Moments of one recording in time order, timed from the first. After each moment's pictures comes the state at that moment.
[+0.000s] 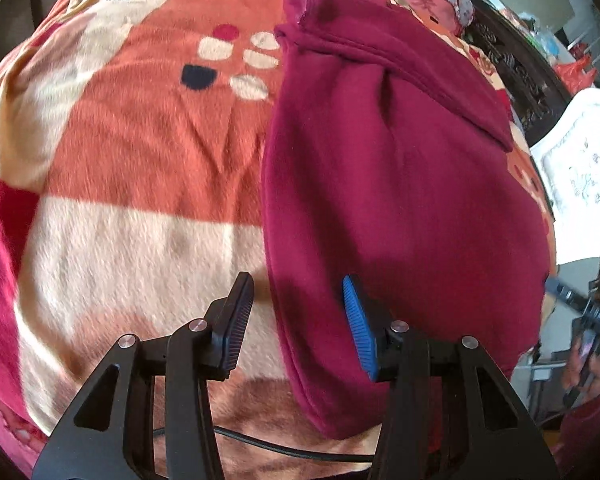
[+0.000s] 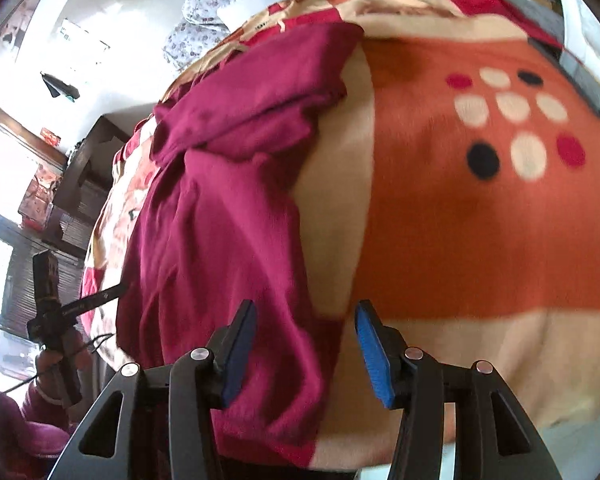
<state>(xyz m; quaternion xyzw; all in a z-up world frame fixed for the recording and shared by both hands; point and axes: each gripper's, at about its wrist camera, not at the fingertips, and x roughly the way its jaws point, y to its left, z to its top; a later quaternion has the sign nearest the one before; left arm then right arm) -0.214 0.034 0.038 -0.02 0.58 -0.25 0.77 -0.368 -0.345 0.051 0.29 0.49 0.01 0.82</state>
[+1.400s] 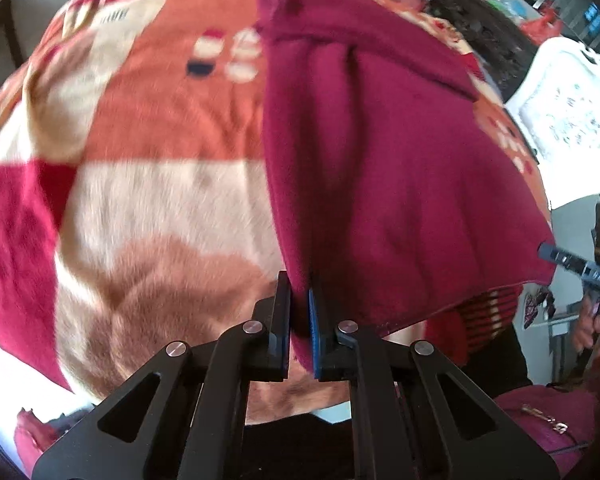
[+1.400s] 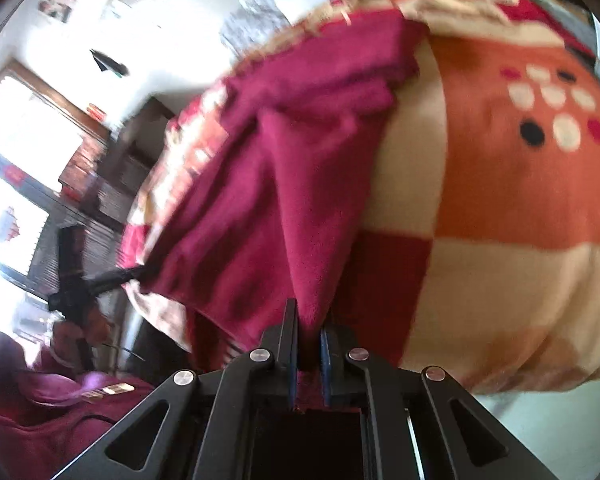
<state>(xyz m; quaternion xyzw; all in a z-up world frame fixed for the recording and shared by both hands) -0.259 0.062 0.050 0.04 0.57 -0.28 0.77 -0.399 -0.295 0.054 0.27 0.49 0.08 0.82</state>
